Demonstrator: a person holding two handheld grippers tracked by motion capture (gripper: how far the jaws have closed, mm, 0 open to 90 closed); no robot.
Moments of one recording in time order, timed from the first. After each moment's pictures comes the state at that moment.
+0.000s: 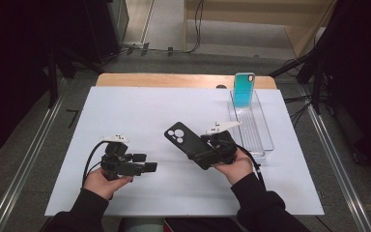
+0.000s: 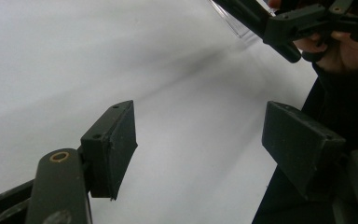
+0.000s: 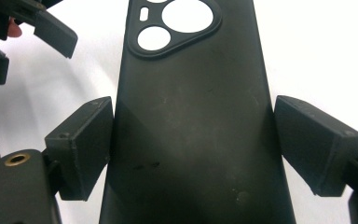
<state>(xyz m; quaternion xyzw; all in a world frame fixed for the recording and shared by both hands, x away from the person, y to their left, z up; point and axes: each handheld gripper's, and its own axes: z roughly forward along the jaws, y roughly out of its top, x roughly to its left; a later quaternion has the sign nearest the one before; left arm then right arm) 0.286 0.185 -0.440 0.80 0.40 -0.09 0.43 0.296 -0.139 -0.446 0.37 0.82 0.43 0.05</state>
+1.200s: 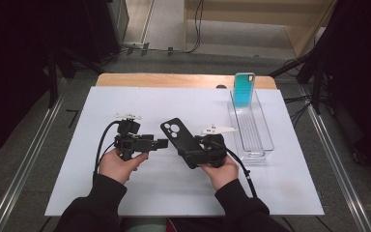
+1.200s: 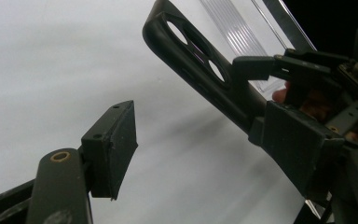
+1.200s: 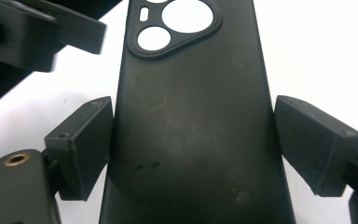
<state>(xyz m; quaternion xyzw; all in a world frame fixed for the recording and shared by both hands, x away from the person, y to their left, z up) 0.323 0.144 -0.409 0.77 0.48 -0.05 0.41 0.293 -0.114 -0.461 0.46 0.75 0.48 0.05</state>
